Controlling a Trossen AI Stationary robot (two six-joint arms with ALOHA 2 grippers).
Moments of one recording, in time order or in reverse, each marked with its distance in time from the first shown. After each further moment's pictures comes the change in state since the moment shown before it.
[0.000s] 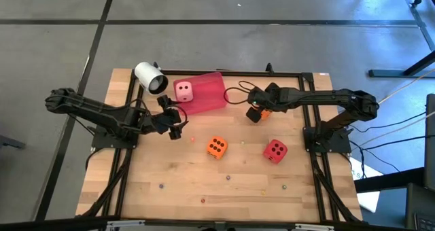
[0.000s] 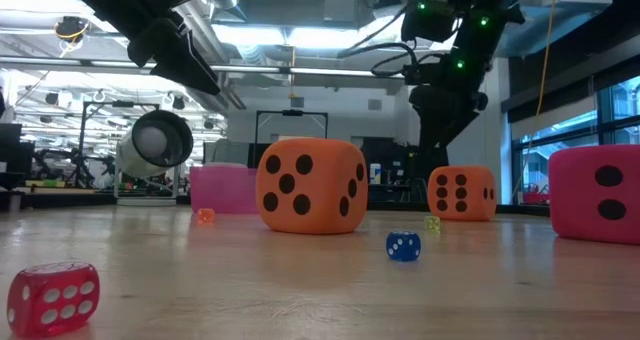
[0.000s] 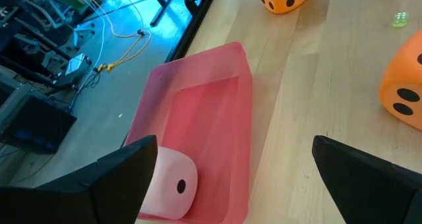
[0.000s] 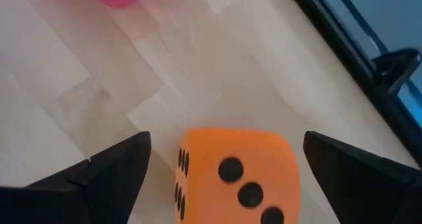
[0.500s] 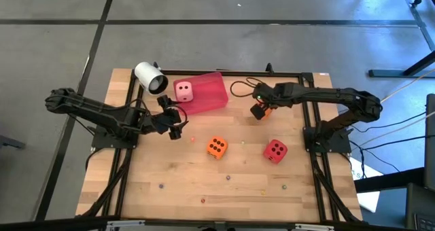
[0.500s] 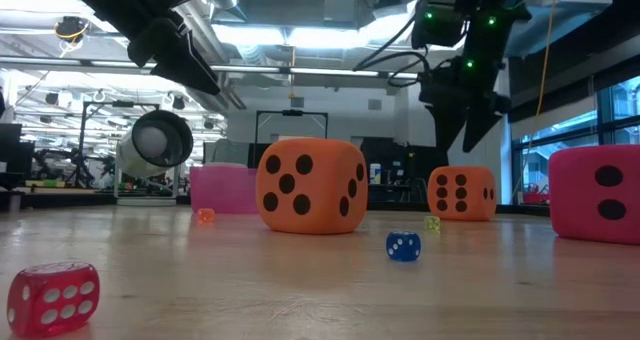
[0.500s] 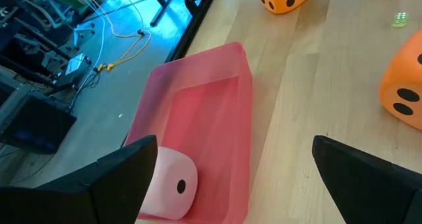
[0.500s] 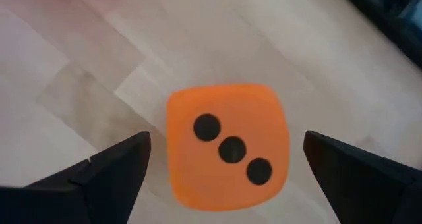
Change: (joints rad) left arm 0.000 0.000 0.000 0.000 0.000 0.000; right arm -0.082 -0.040 0.000 -0.118 -0.123 0.144
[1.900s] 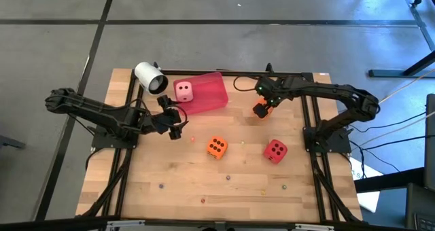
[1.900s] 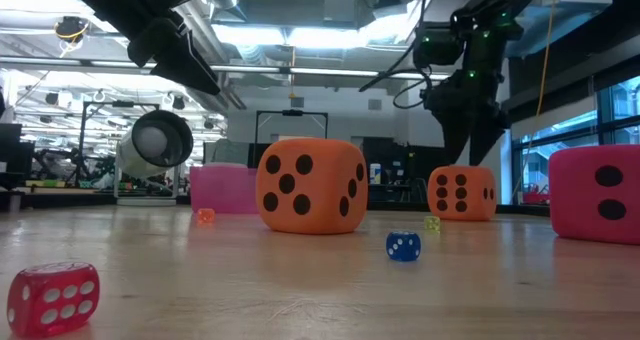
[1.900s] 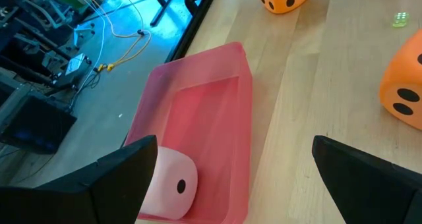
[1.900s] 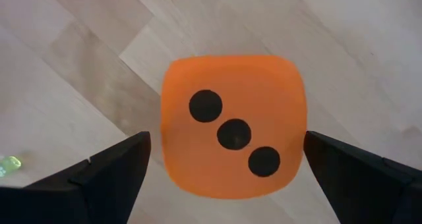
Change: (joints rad) left arm 0.000 0.000 0.000 0.000 0.000 0.000; right arm -0.138 0.037 0.000 -0.030 -0.226 -0.144
